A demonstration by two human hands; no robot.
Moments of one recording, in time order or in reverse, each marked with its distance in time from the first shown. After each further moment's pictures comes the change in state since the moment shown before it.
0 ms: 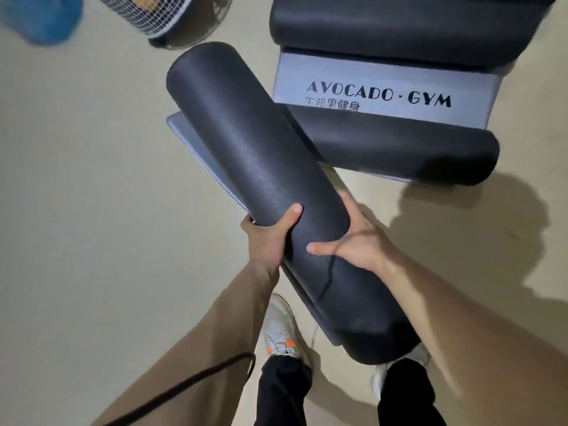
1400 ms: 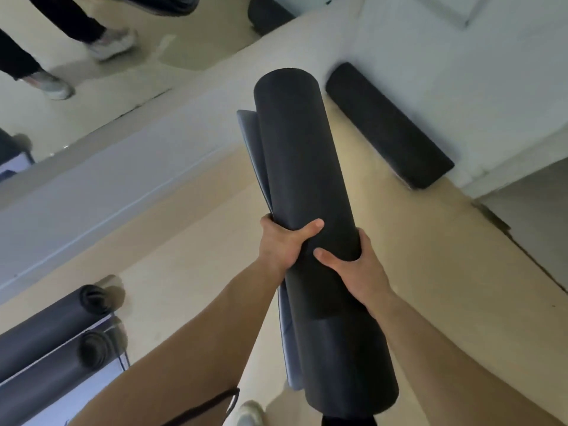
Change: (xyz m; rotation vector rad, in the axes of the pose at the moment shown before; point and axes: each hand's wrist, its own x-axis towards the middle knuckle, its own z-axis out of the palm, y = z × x) left_hand -0.471 0.028 1.046 0.773 -0.849 0.368; right_hand -0.282 0.273 -0.954 0.638 0.965 0.264
